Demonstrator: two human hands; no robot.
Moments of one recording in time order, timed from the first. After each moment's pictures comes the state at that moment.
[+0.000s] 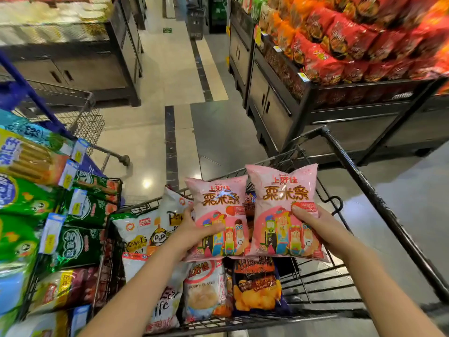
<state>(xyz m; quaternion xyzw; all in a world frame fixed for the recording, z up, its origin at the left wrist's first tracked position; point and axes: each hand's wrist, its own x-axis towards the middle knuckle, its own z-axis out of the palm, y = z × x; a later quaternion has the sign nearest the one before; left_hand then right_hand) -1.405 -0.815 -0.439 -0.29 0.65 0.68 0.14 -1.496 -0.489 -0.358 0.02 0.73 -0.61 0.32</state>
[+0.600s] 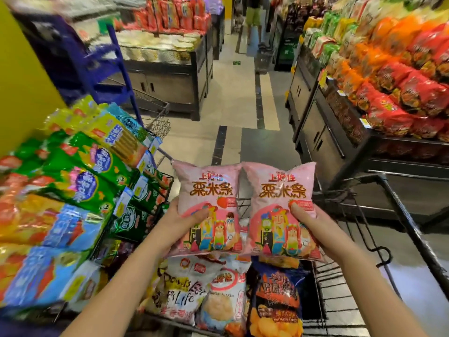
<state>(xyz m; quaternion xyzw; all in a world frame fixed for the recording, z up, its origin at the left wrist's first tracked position) -1.315 -0.887 -0.354 -0.29 0.64 0.71 -0.10 -1.500 -0.591 -0.305 -0.15 0.71 -0.58 0.36</state>
